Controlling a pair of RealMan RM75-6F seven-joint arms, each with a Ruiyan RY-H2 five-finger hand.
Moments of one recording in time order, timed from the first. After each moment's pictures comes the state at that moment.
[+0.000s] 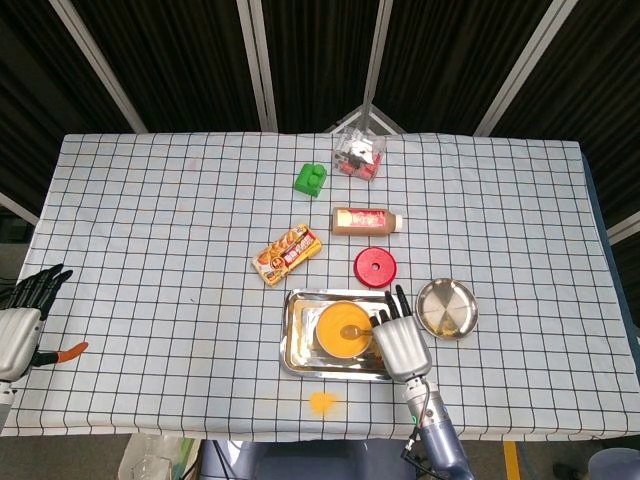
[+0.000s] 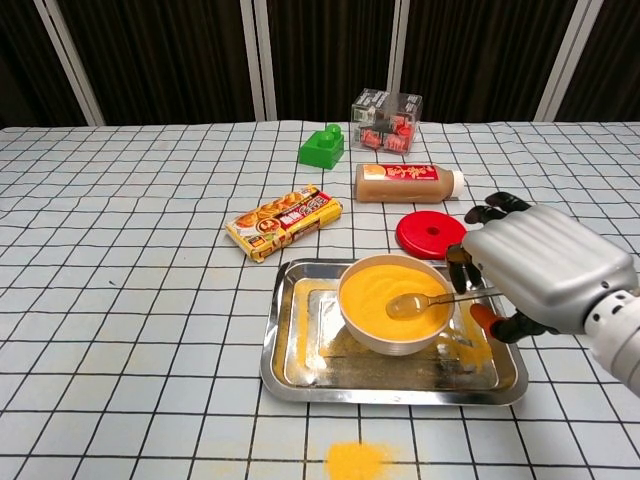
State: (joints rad) left arm -0.15 -1.08 -0.03 -1.63 1.48 1.38 -0.12; right arm 0.44 -1.75 0.04 -1.71 -1.21 1.37 -1.07
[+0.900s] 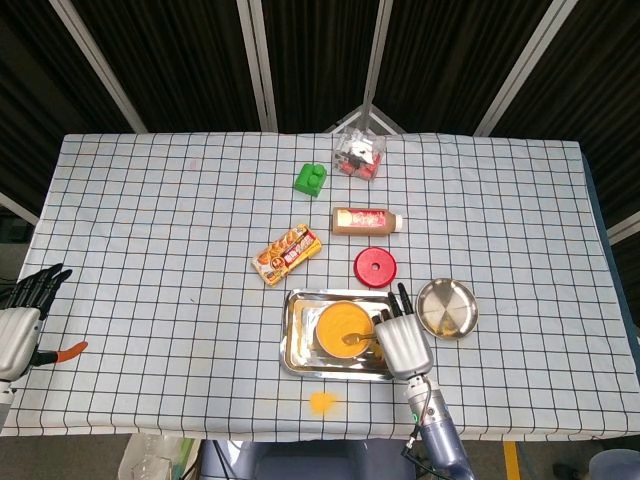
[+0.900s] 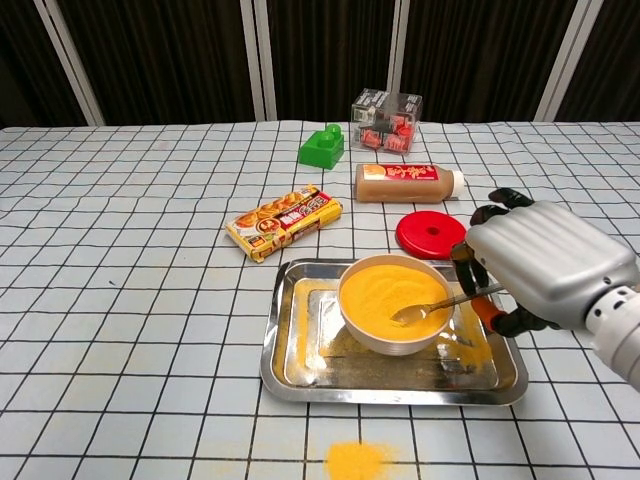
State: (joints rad) left arm -0.15 -1.08 -0.03 -1.63 1.47 1.38 -0.12; right arm 0.44 -1.75 0.05 -1.70 -1.22 1.37 -1.05
